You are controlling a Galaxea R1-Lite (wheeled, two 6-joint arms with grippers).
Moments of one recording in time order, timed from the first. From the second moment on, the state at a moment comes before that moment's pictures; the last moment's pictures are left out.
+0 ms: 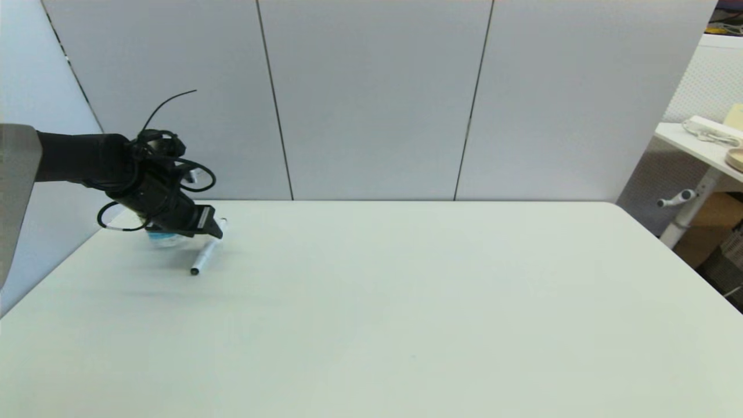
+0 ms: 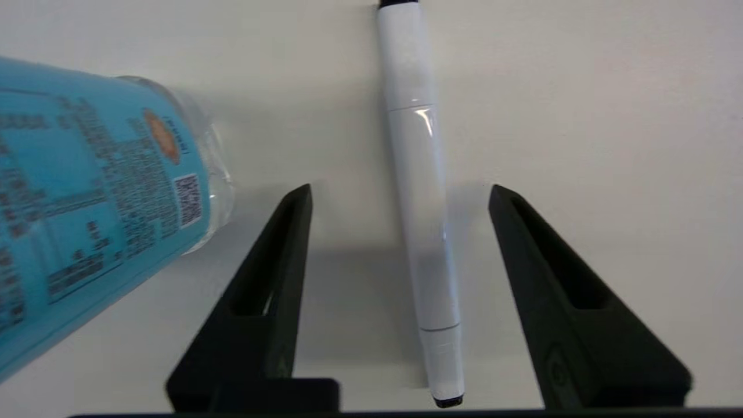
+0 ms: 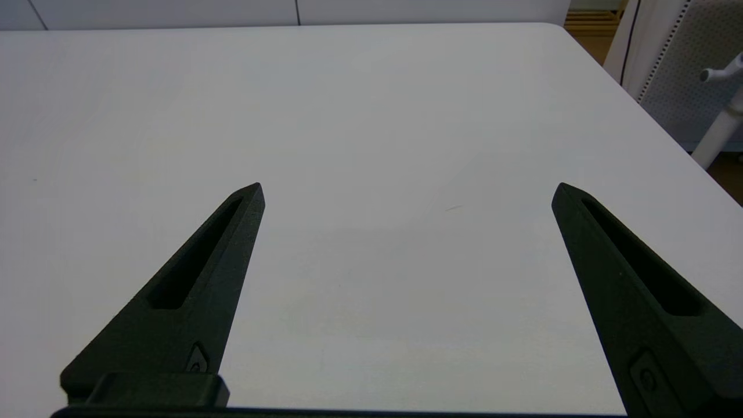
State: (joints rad) left arm 0.05 2.19 -1.80 0.62 -0.10 0.15; right arm 0.00 0.00 0.00 -0.01 0.00 0.02
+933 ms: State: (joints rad) left arm -0.04 1.56 -1.78 0.62 -0.05 0.21; right arm 0.00 0.00 0.00 -0.01 0.00 0.02
